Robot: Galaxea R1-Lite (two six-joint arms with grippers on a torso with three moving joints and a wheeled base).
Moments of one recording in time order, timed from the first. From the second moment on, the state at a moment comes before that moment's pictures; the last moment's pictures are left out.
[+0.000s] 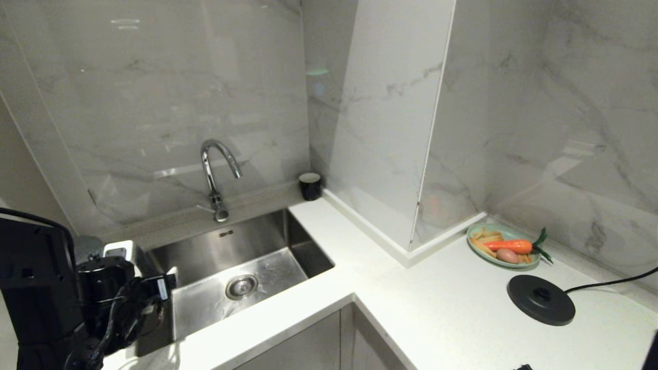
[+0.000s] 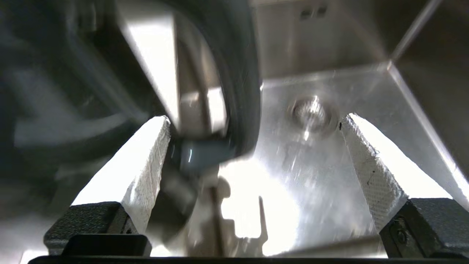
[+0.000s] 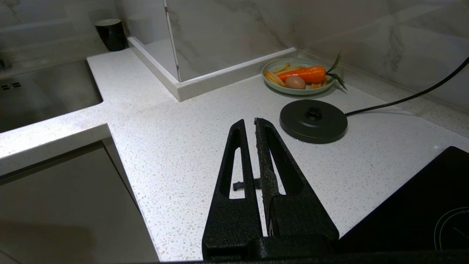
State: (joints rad) left arm 0.08 2.20 -0.29 -1.52 0.28 -0.06; right arm 0.00 0.00 0.00 0.00 0.00 0.00
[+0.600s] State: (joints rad) left arm 0.04 2.11 -0.12 -1.52 0.27 -0.09; right arm 0.00 0.00 0.00 0.00 0.00 0.00
